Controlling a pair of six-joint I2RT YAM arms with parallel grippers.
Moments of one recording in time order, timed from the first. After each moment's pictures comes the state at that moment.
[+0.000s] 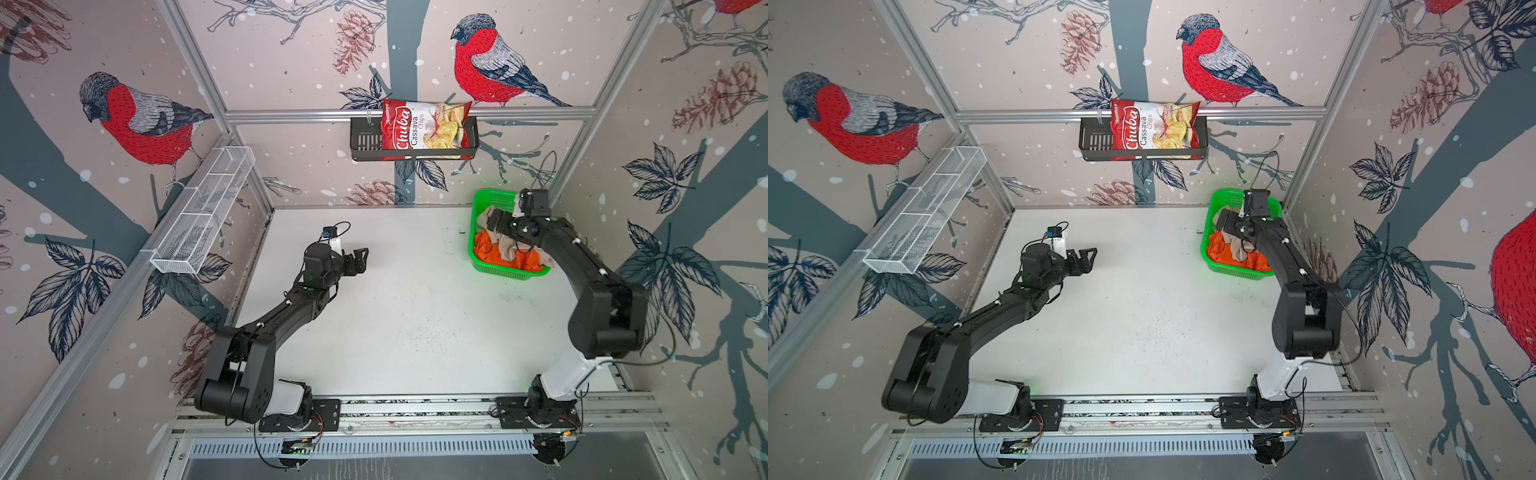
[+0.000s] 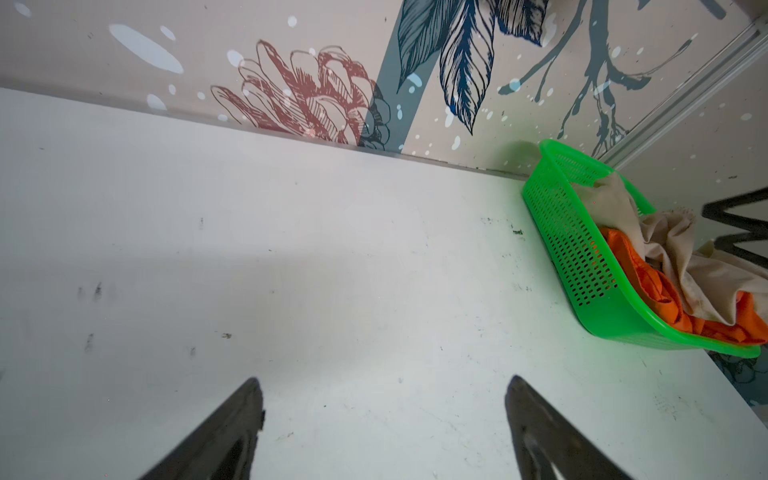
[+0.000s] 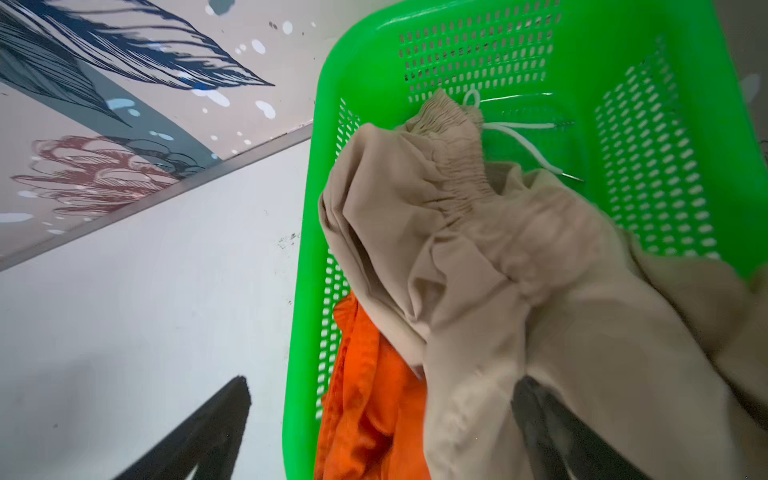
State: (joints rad) left arm -0.22 1.43 0.71 0.32 0.24 -0.32; right arm 0.09 1.81 1.53 -0.56 -0.04 0.31
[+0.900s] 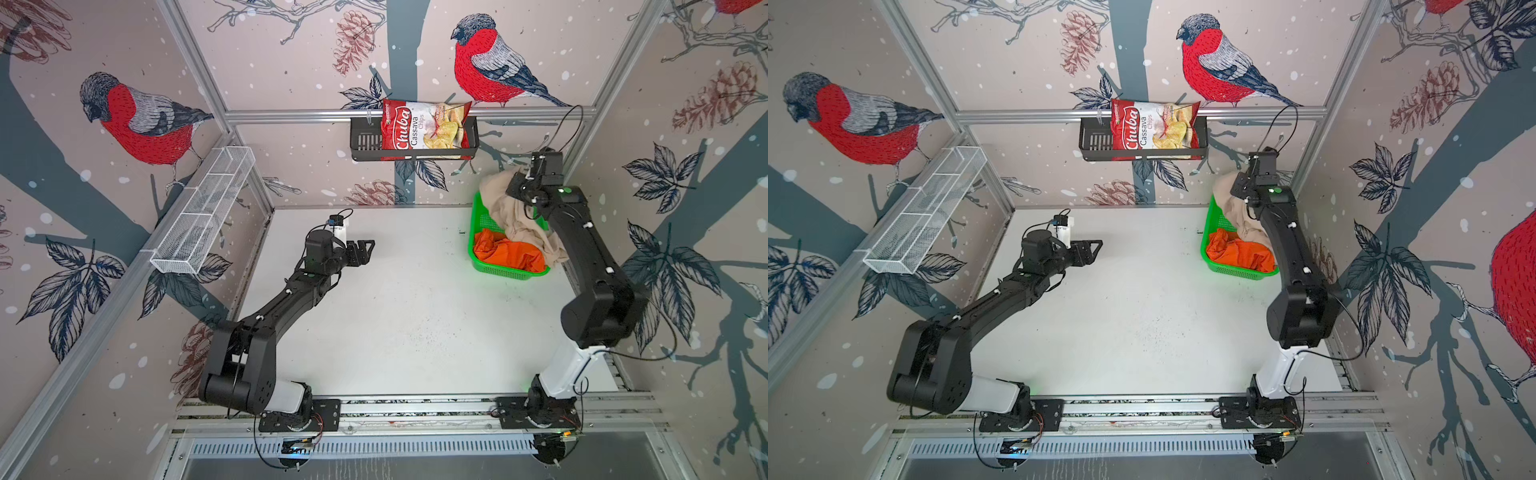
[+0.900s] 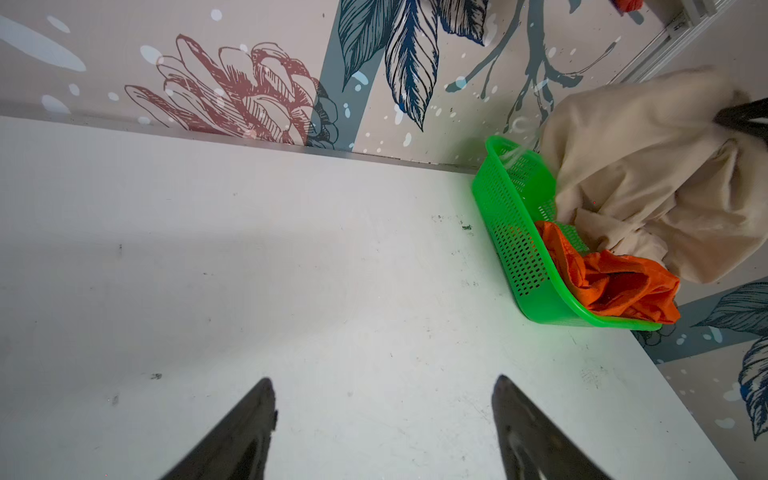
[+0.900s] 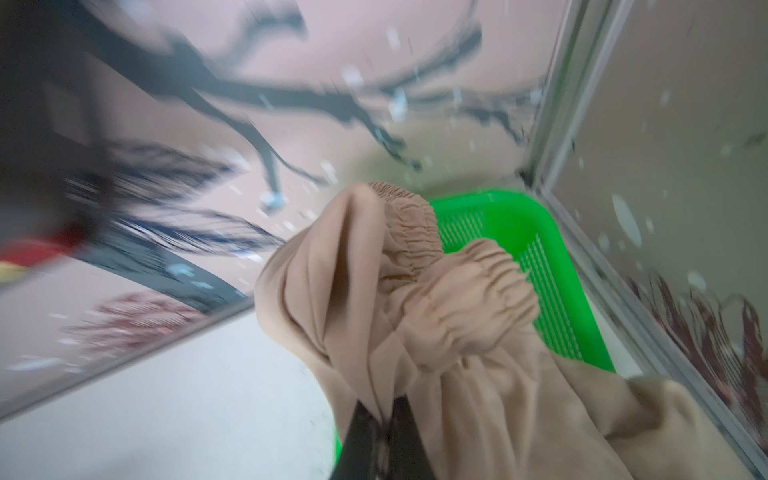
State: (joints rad) left arm -0.22 1.41 0.84 0.19 0.37 -0.34; right arm 0.11 1.77 1.89 -0.63 0.12 0.37
